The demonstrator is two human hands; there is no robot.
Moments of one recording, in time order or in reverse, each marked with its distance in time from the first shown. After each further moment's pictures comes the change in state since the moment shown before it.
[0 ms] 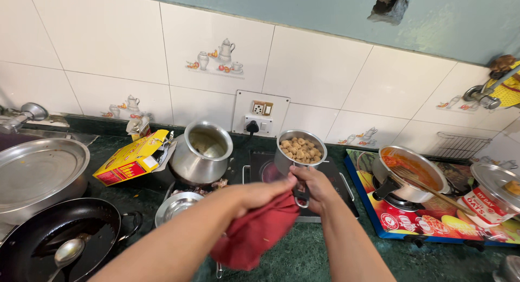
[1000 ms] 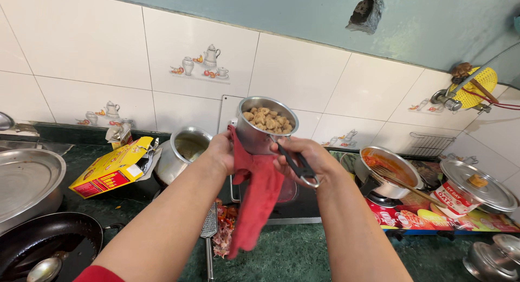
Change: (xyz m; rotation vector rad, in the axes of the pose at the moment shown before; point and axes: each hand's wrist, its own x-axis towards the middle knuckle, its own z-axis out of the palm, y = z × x) left_hand 0.113 0.044 -0.120 -1.175 0.004 0.386; right_hand -0.073 -0.105 0.084 0.038 -0.272 0.060
